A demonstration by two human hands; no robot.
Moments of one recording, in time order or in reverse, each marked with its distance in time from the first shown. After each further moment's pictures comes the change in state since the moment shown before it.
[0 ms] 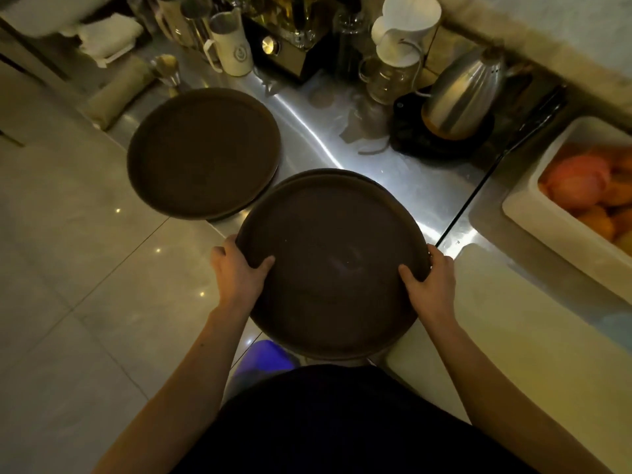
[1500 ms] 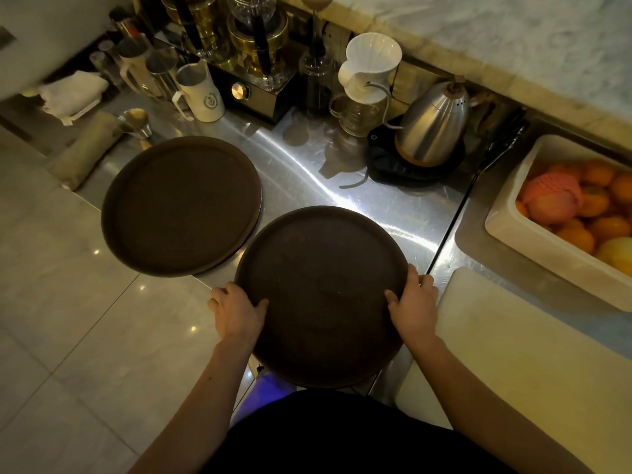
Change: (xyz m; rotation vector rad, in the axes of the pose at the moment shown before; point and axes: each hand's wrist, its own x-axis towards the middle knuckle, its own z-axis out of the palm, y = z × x) left_hand 0.043 0.013 0.021 0.354 -0.111 -0.036; right_hand 0.032 -0.009 0.036 -0.346 -0.035 0.136
